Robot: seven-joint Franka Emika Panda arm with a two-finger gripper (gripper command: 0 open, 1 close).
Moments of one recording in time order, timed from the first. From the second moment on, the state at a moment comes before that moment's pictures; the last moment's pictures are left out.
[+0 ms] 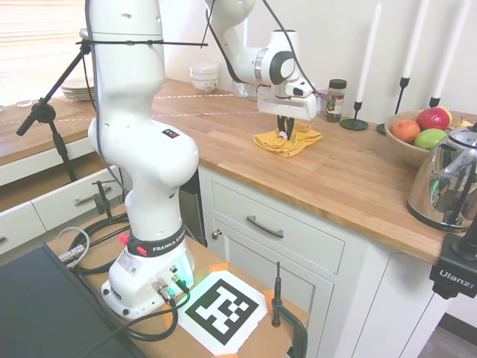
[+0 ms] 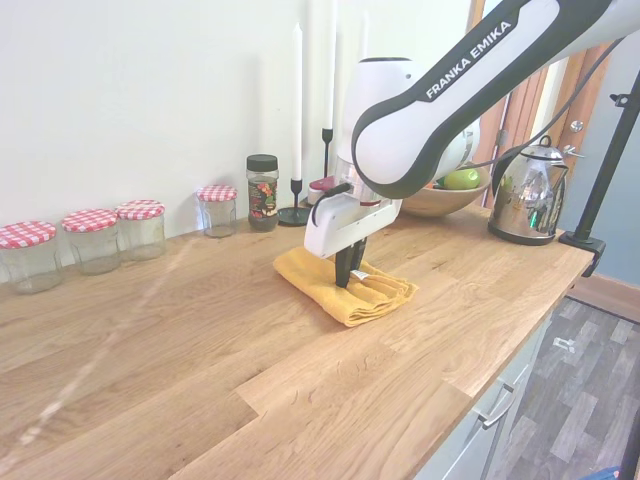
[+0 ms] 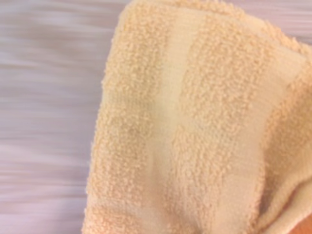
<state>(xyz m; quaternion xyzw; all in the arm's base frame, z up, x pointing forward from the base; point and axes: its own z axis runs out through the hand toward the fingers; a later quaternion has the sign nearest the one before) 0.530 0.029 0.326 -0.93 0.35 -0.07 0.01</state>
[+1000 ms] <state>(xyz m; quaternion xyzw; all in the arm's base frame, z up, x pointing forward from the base) 0.543 0.252 0.327 -0.95 0.30 -0.08 -0.01</state>
